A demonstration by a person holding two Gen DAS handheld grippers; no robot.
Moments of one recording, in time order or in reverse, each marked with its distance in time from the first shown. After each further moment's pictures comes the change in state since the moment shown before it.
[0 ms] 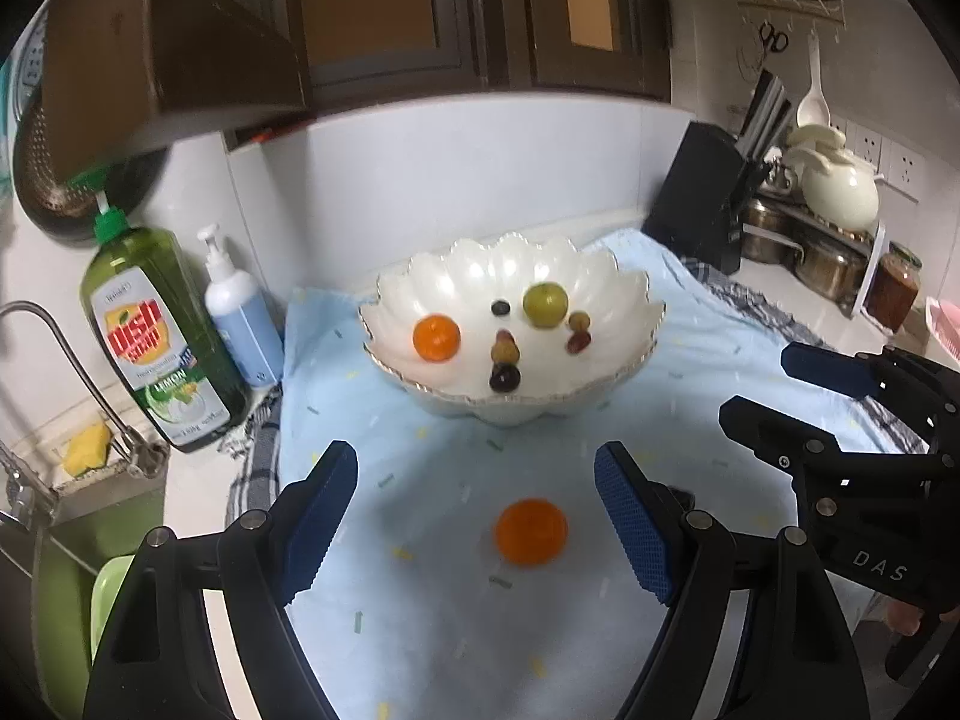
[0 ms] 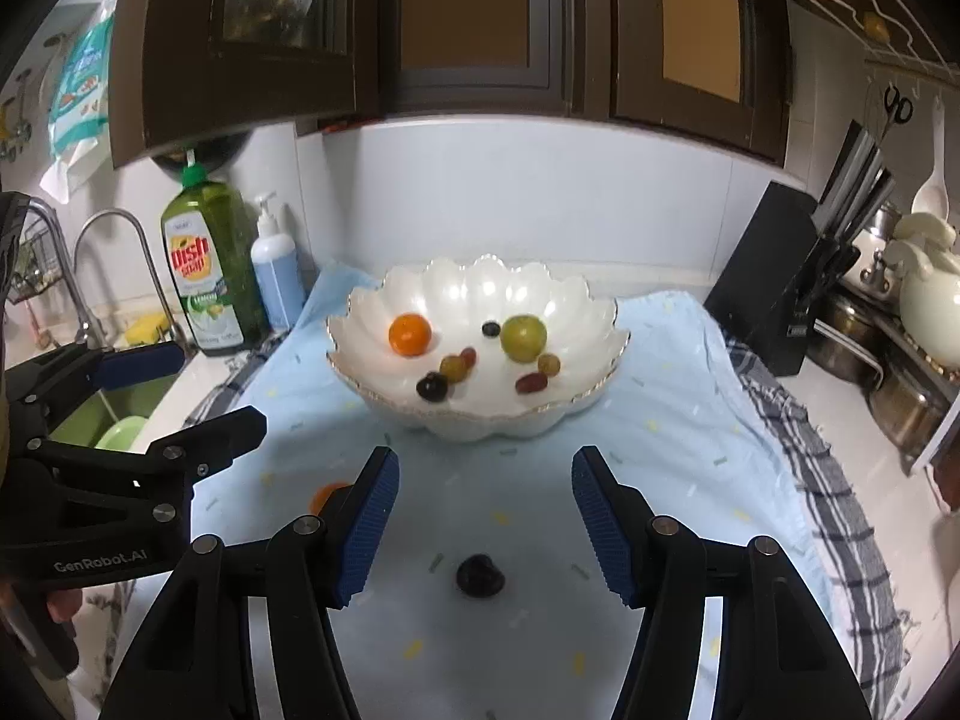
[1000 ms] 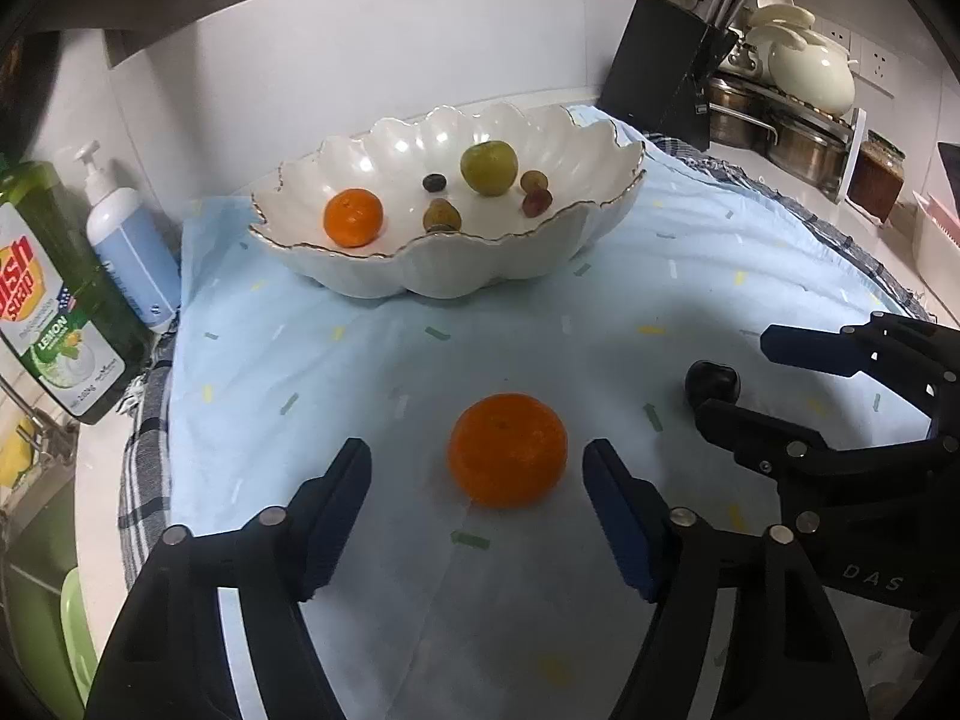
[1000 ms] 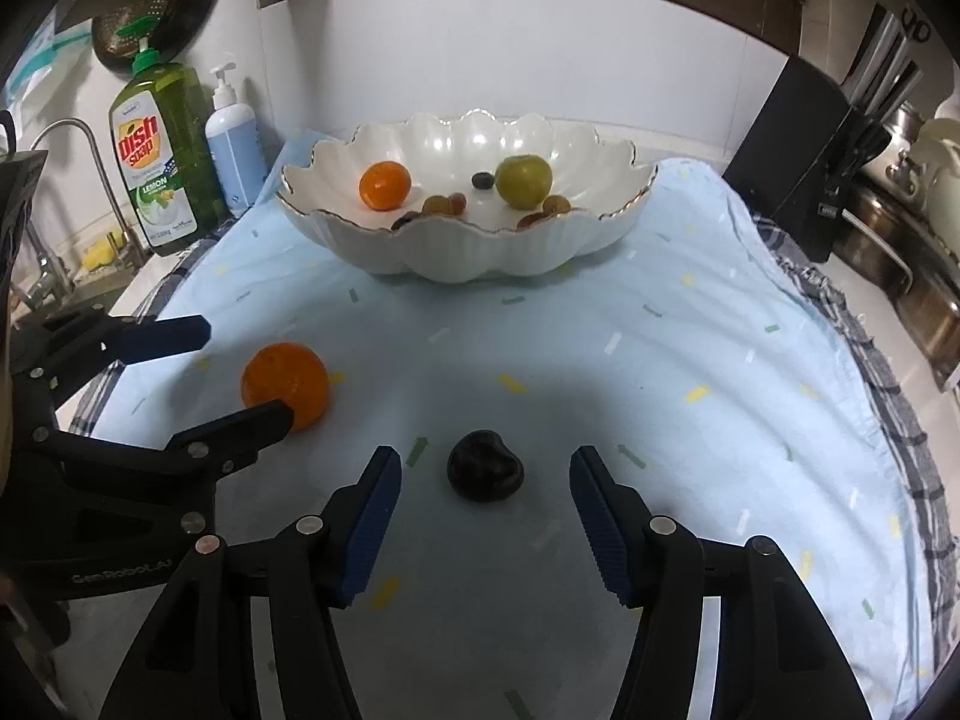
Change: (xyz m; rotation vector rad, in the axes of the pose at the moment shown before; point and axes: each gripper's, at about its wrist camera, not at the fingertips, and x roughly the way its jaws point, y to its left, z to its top) left arm 0.084 -0.015 -0.050 0.121 0.170 -0.112; right arm 0.070 0.002 -0.059 0.033 0.213 -0.024
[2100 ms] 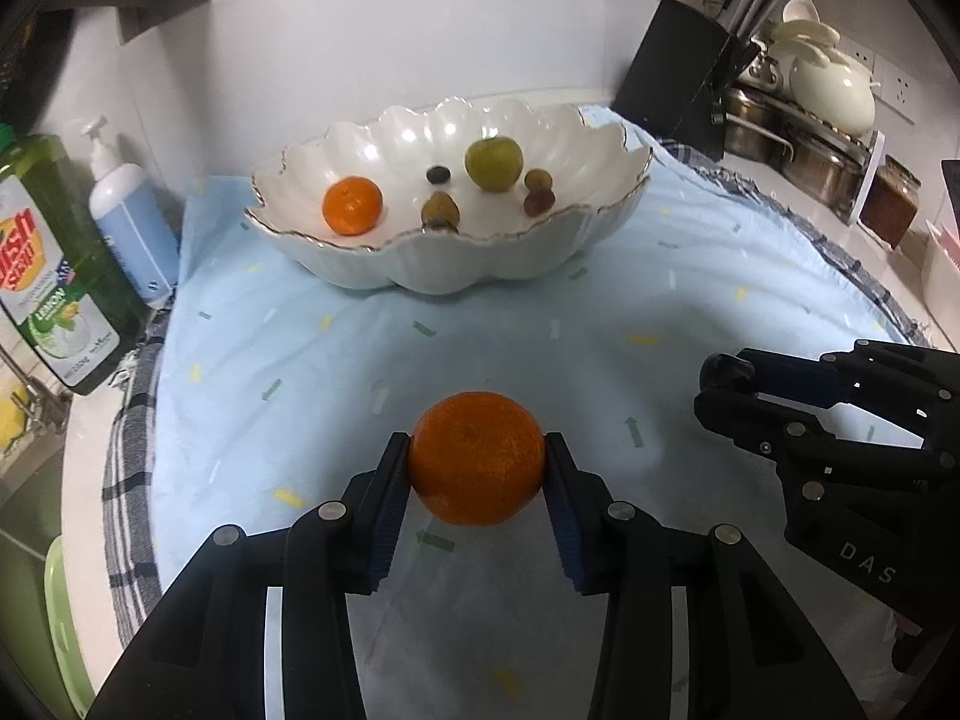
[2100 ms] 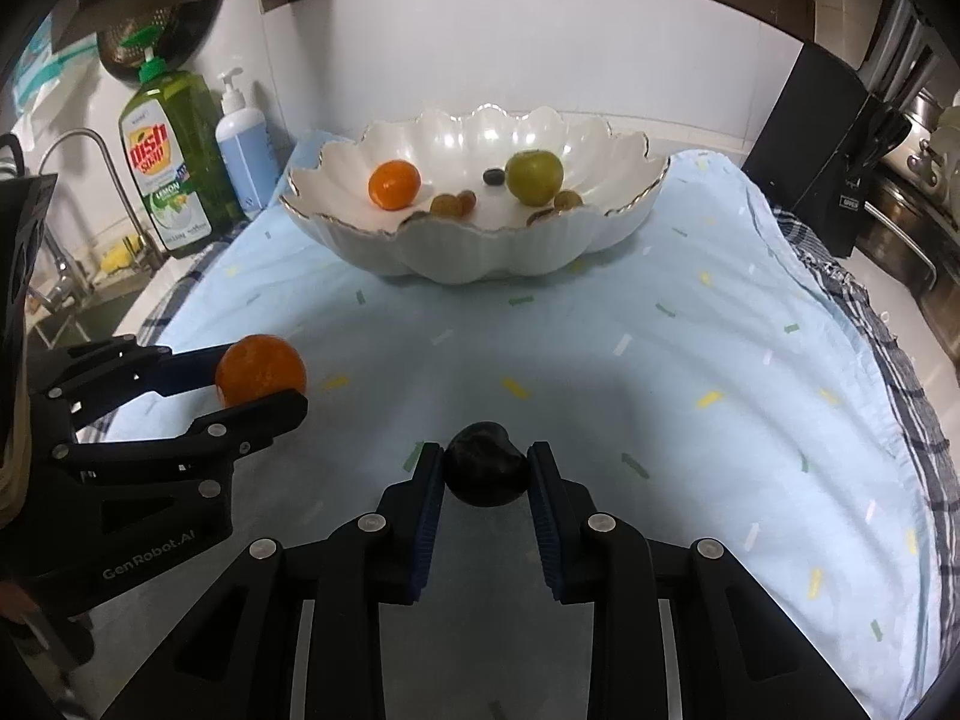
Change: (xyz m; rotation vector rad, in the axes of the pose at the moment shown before) left arm -0.004 -0.009 0.005 -0.079 0.013 0.007; right arm 0.000 -0.011 0.005 0.001 0.000 0.072
